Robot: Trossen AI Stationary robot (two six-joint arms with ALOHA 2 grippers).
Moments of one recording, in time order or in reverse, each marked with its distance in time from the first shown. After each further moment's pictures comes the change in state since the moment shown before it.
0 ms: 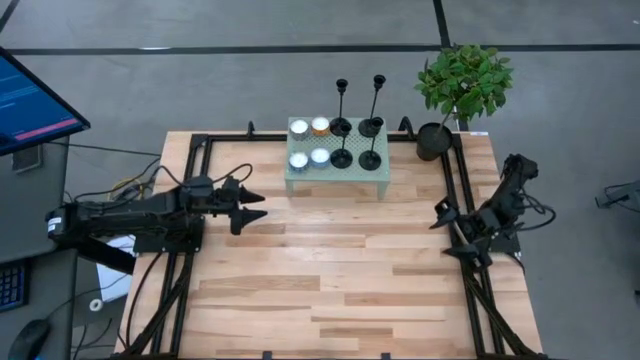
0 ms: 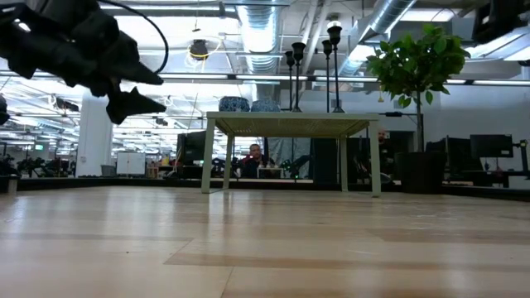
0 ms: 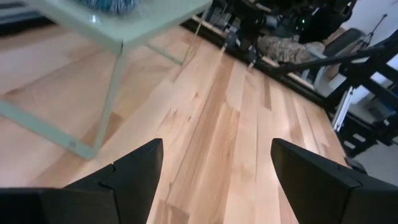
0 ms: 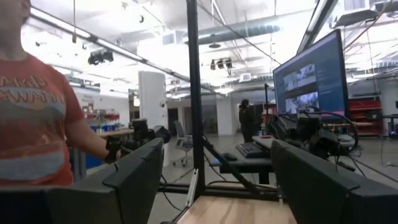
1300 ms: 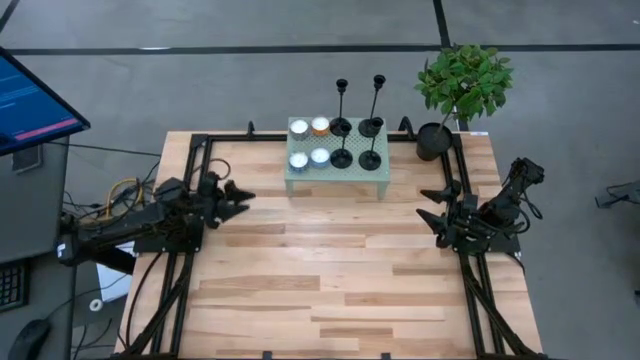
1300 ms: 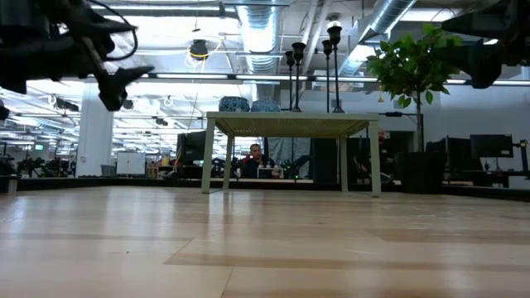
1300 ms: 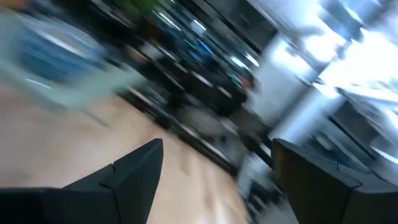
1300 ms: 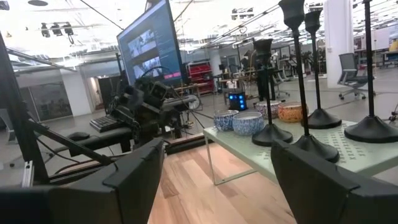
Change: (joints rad) left arm 0.155 -0.301 -0.176 0.292 0.274 -0.312; right arm -0.093 0.000 -0.042 -0.022 0.603 -0.004
